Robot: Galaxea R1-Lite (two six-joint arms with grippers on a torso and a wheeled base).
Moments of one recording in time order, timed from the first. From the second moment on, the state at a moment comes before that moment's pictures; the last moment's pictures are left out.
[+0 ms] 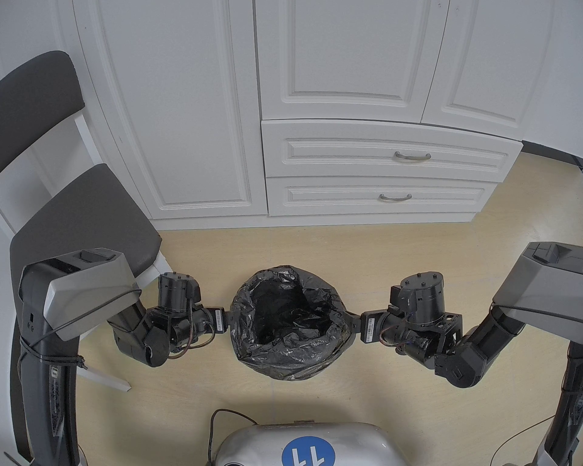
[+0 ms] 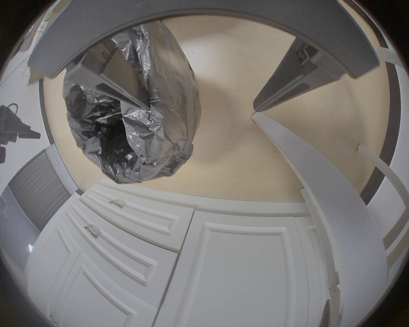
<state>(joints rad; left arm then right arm) -0.29 2.40 -0.94 -0.91 0.00 -0.23 0.56 2.15 -0.75 -0.98 -0.25 0.27</state>
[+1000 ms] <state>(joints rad) -0.25 2.48 -0.97 -0.91 -0.06 -0.22 0.55 2.15 -0.75 -0.98 -0.25 0.27</state>
